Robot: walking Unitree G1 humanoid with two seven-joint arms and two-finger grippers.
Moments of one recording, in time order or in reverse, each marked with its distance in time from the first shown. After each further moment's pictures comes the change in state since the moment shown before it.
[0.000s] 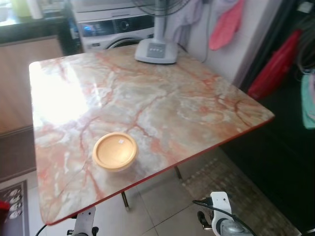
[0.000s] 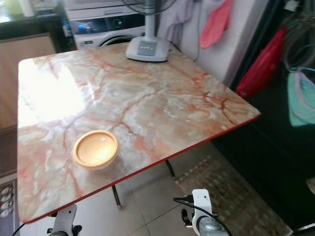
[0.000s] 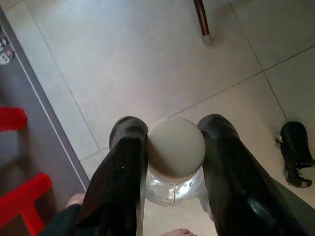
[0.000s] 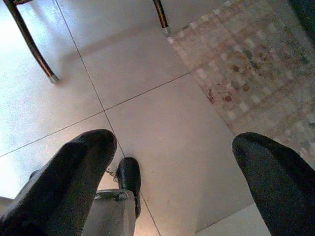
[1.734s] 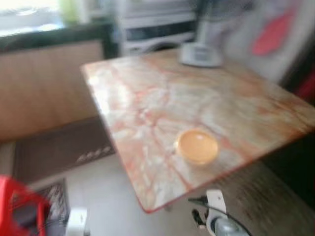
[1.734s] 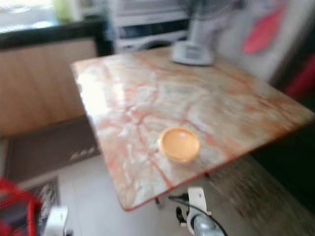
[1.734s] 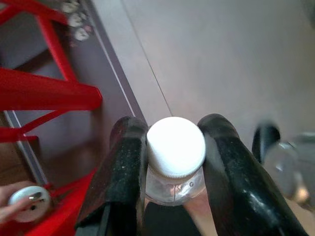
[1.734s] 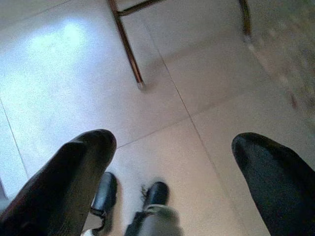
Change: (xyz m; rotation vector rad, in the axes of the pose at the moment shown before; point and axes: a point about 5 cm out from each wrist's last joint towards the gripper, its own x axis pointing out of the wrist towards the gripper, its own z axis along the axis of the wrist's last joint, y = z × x) left arm -0.003 0.011 -0.018 -0.017 0.066 0.021; right arm 0.001 0.011 0.004 0.020 -0.017 0.026
